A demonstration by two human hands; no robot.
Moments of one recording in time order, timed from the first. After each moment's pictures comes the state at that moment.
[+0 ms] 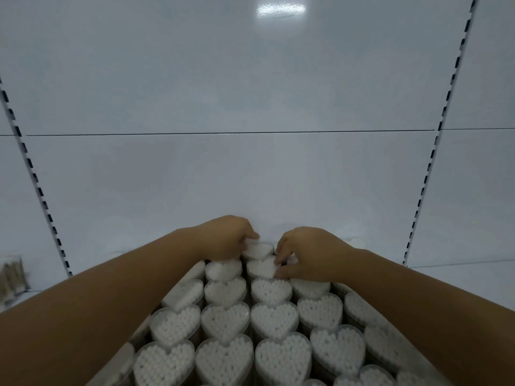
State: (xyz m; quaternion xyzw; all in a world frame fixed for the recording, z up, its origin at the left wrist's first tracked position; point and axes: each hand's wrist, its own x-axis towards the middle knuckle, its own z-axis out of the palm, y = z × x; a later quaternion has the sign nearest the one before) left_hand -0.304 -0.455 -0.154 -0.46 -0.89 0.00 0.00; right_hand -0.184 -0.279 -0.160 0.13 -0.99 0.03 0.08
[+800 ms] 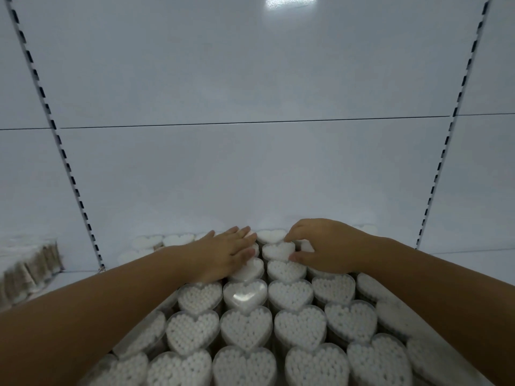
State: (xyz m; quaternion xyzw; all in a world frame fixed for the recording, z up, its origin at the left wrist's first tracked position) left_hand -0.242 -0.509 -0.174 -0.40 -0.91 -0.03 -0.08; right_hand -0.165 -0.287 -0.160 0.12 -0.99 0.05 0.06
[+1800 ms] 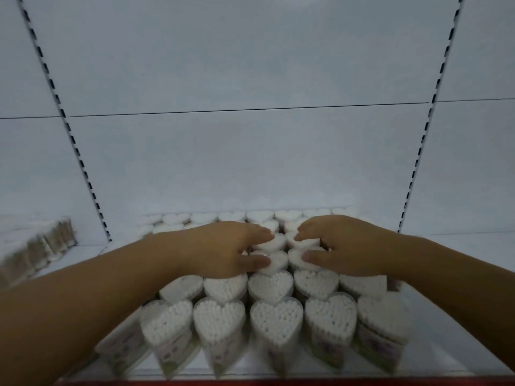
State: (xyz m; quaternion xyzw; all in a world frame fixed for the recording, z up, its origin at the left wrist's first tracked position) left_hand -0.142 -0.489 -0.136 -0.44 -0.90 -0.02 -0.05; right_hand -0.082 -0.269 -0.151 0.13 -0.99 0.07 0.02
